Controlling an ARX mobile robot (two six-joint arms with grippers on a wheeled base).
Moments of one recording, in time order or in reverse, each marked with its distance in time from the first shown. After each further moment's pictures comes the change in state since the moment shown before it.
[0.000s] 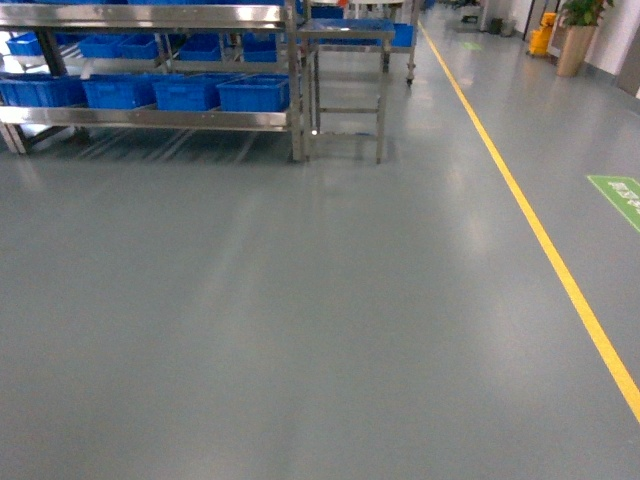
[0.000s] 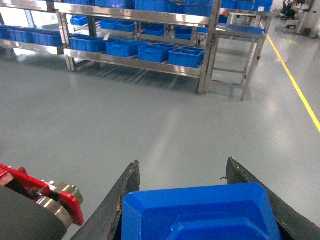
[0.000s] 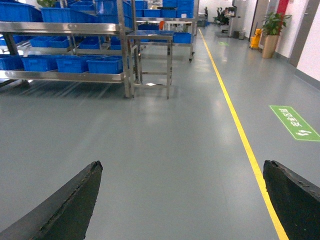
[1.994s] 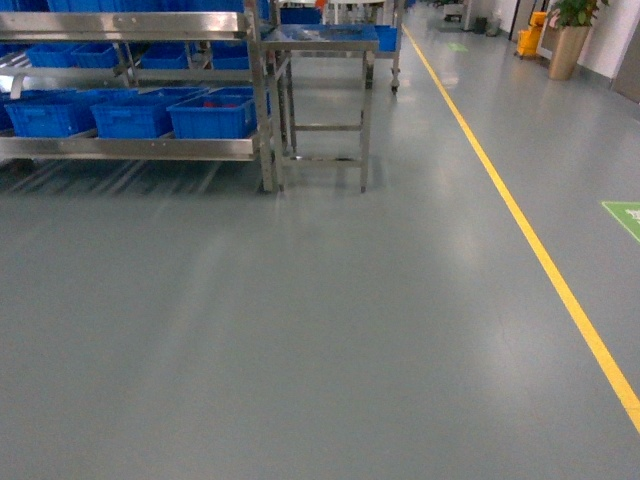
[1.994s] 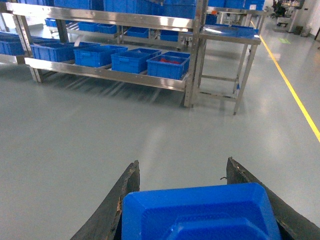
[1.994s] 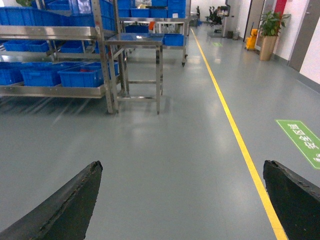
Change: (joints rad) left arm -0.003 0.001 -0.001 0.000 0.000 0.000; right arm 0.000 0.000 0.000 -0.001 0.001 0.000
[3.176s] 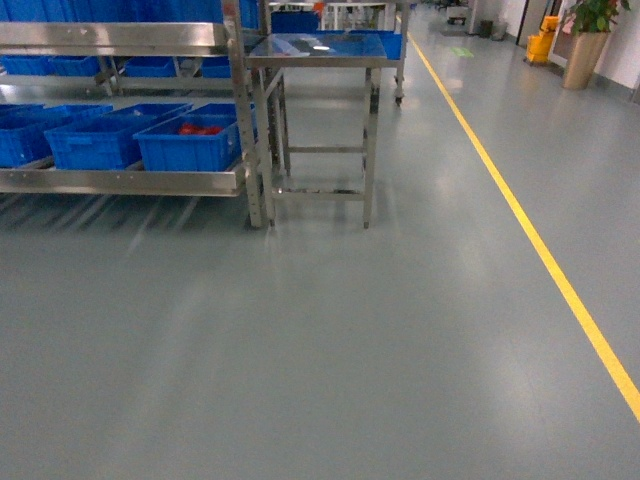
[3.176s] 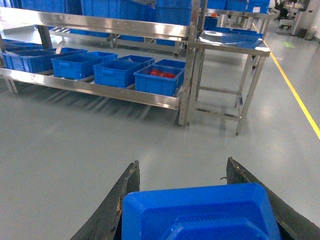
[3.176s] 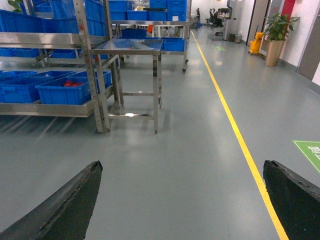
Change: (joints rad) left arm 0.000 -0.001 0.000 0.000 0.000 0.000; right arm 0.000 0.000 0.000 0.002 0.000 0.000
